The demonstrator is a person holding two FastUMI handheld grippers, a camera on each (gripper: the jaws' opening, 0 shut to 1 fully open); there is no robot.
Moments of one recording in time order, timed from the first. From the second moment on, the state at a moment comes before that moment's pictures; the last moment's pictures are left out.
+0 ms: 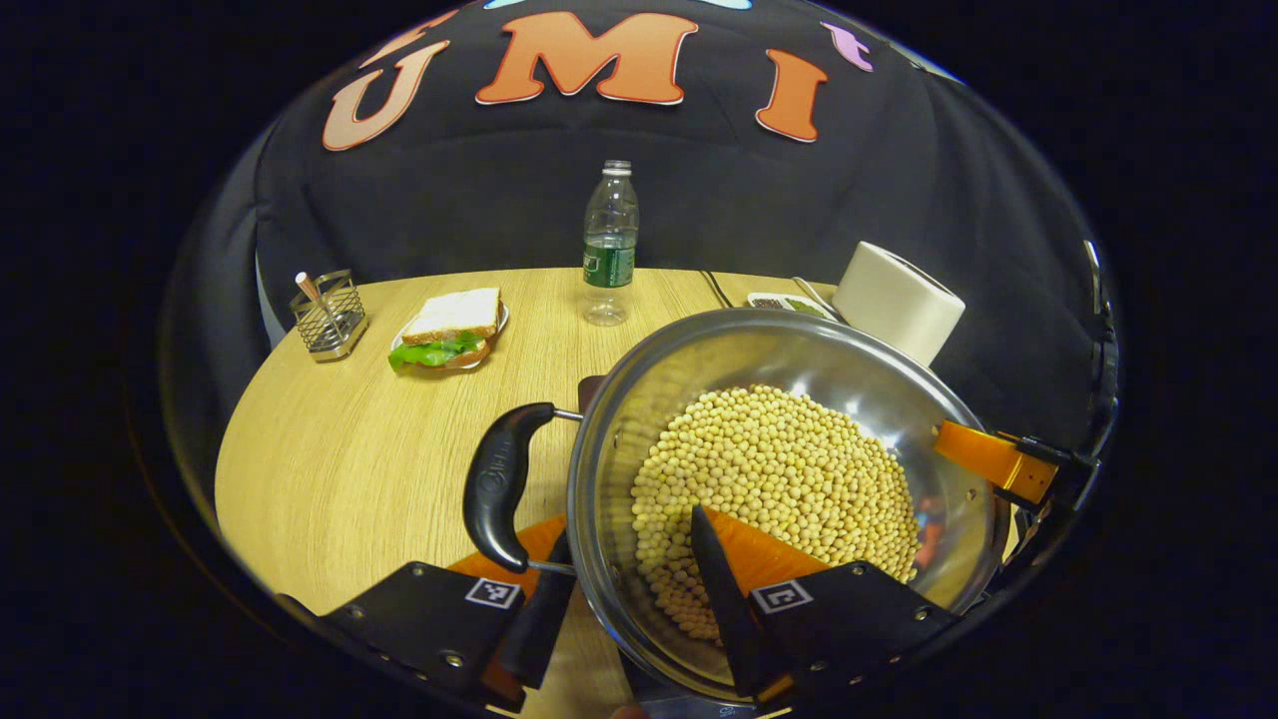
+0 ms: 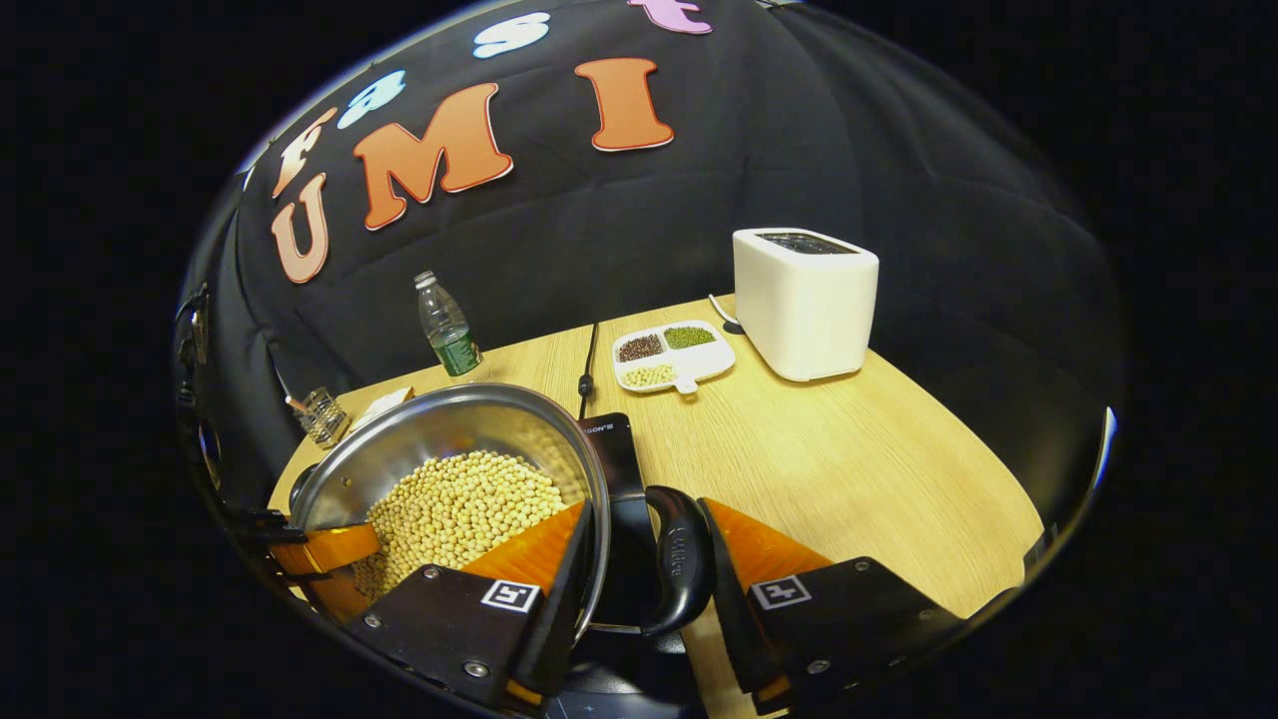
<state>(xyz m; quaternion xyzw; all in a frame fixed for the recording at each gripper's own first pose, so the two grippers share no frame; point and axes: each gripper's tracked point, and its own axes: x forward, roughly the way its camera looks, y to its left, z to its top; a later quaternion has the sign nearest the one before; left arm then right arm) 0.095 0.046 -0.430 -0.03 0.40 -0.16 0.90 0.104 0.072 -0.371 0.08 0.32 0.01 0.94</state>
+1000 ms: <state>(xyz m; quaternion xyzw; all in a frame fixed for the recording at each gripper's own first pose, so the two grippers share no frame) 0.084 0.125 -0.297 -0.07 0.29 -0.11 0.95 0.072 0.059 -0.226 0.05 0.21 0.00 0.98</state>
